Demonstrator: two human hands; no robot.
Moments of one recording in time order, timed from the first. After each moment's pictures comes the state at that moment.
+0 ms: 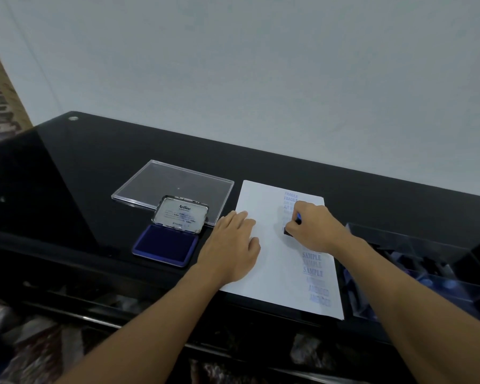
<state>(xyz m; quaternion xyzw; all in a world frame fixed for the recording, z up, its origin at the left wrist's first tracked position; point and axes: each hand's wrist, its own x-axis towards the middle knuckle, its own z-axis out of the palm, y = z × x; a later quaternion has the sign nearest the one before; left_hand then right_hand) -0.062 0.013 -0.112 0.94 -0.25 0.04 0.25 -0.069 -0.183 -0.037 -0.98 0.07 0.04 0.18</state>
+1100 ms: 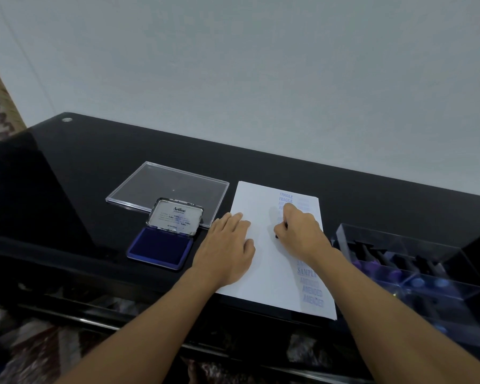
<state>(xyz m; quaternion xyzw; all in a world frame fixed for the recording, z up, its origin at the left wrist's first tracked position) -0.065 0.012 -0.110 0.94 -0.25 0.06 0.24 -0.065 -0.169 -0.066 -0.97 0.11 -0.01 0.19</state>
